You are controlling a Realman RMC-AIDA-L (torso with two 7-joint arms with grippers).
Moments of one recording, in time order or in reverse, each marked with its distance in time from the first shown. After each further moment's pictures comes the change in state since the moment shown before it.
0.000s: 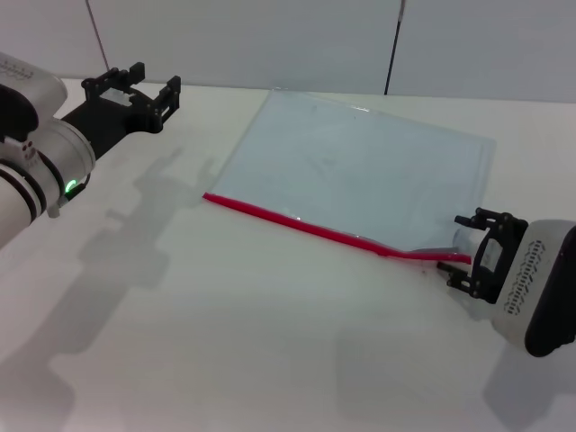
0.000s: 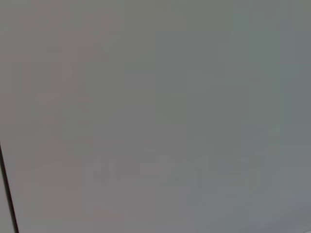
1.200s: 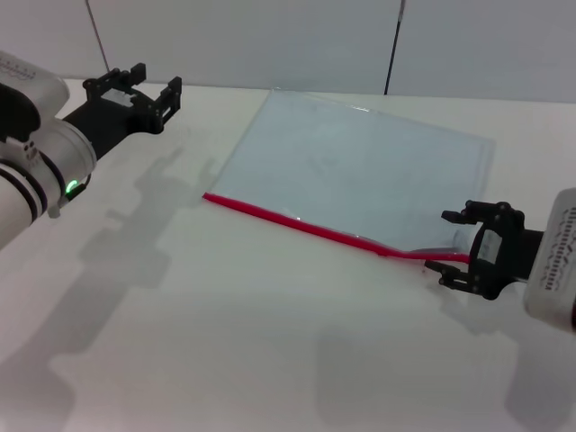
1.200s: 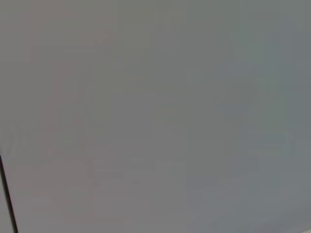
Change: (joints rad) left arm -0.003 0.000 0.001 -0.004 0.003 0.003 0.002; right arm 0.015 0.002 0.165 -0.102 0.066 -0.319 -0.026
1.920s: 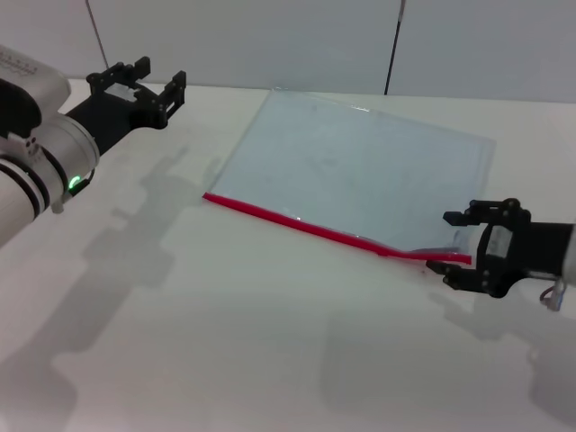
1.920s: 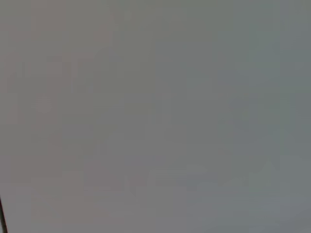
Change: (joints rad) left arm -0.006 0.000 -0.001 0.001 0.000 -0.016 -0.001; right arm 0.079 -0.001 0.173 0.076 0.063 -0.218 -0.003
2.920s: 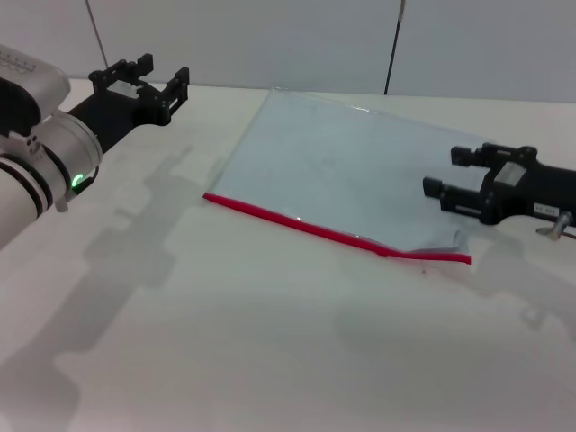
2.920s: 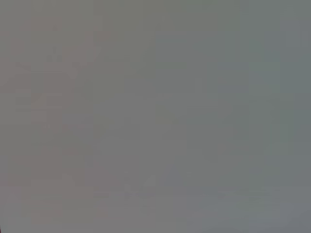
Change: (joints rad) left arm -0.002 -0.004 0.001 0.000 -0.015 -0.013 -0.009; right arm 0.199 -0.010 0.310 0.434 0.336 -0.108 -0.041
